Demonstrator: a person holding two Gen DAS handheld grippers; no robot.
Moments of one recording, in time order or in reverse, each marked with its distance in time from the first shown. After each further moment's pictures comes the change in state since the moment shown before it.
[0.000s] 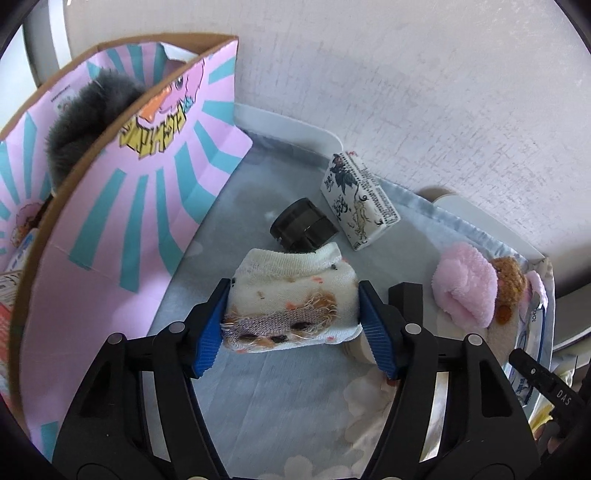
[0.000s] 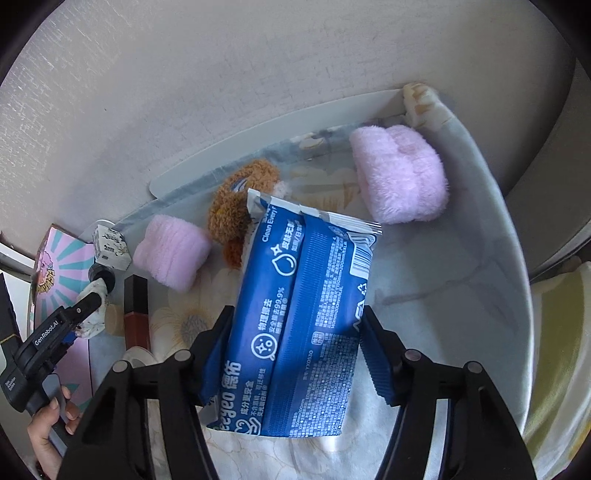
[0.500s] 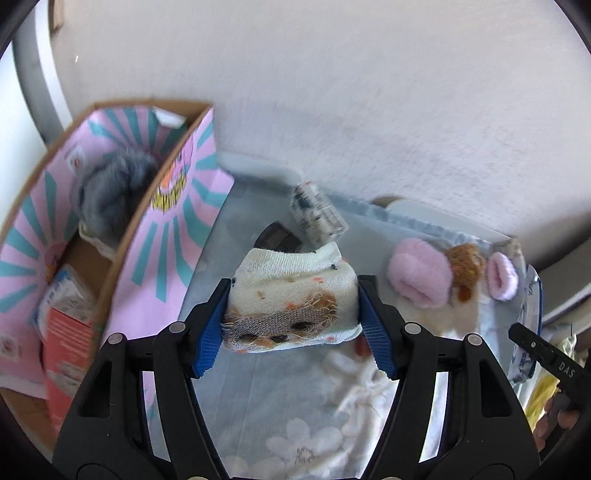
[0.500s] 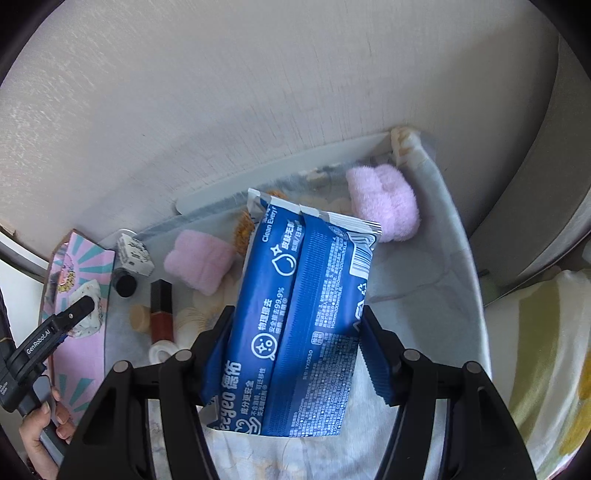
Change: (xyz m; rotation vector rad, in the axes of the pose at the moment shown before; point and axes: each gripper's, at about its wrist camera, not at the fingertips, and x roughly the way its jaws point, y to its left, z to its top) left arm -0.078 -0.010 -0.014 0.126 -0.047 -0.051; right arm -0.072 -0.014 0.002 -0.017 -0.063 -0.012
